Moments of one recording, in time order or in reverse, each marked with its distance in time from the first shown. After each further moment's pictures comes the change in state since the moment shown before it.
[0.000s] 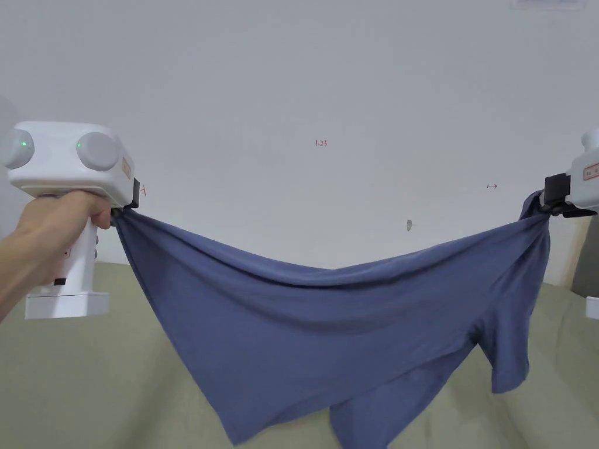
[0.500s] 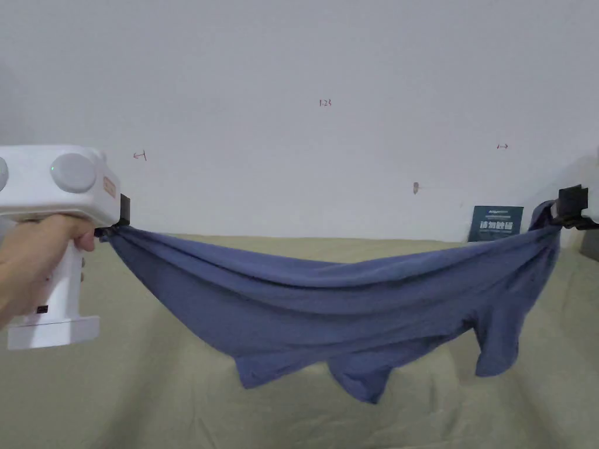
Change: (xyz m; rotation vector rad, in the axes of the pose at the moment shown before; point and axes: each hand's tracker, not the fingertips) left arm -0.017 -0.077 -0.017 -0.095 -0.047 0.016; right arm 0.017 -0.077 0.000 -0.092 0.022 0.005
